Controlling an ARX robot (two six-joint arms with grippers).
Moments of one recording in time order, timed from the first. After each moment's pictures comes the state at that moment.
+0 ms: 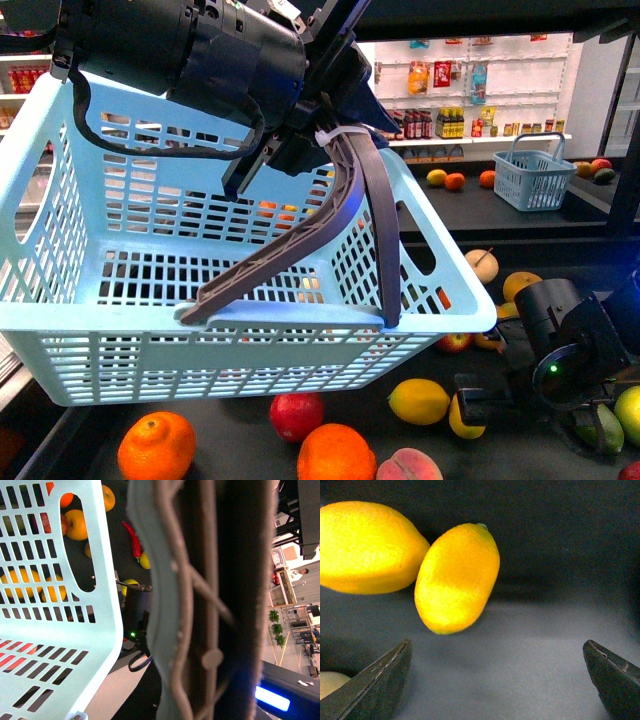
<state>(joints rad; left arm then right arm) -0.41 1.84 1.46 -0.03 0.58 -0.70 0.01 2.66 1.68 0.05 -0.01 0.05</state>
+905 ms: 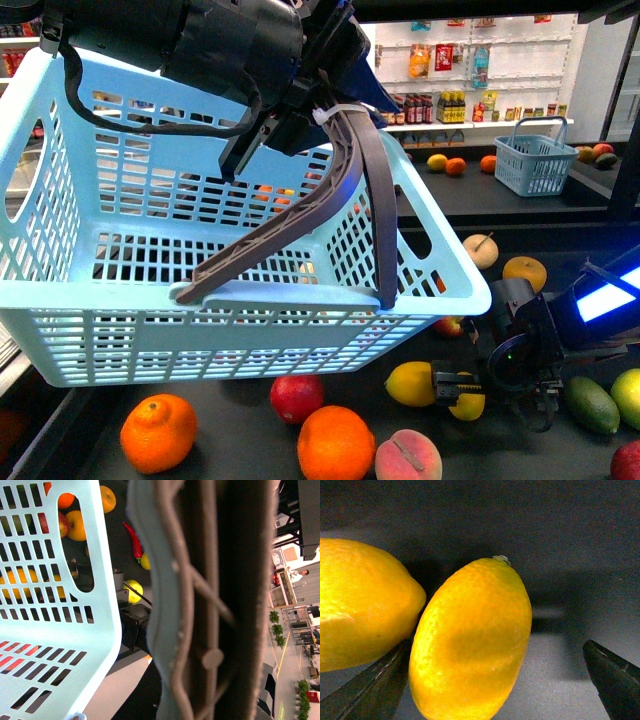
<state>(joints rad) -0.41 1.84 1.46 -0.03 0.58 -0.70 0.04 2.93 2.08 -0.11 0.01 0.14</state>
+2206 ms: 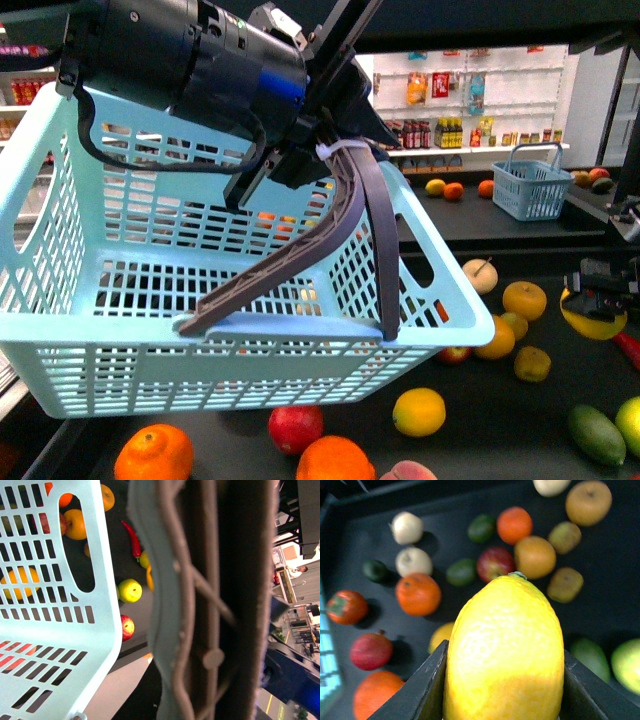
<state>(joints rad) -0.41 1.84 1.46 -0.03 0.58 -0.70 -0.14 1.97 1.23 0.24 -0.28 0.14</state>
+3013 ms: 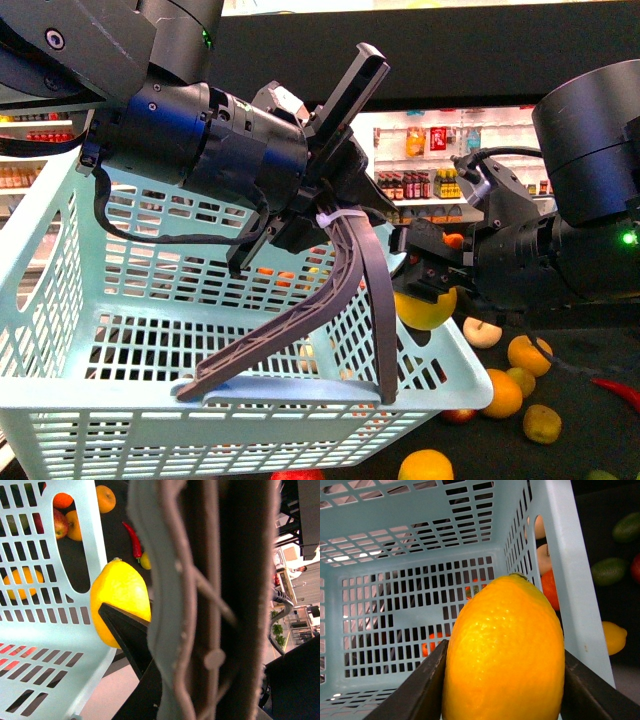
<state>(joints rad) -0.41 1.84 1.46 -0.03 0.58 -0.70 0.23 1.80 1.12 0.28 -0.21 0.37</state>
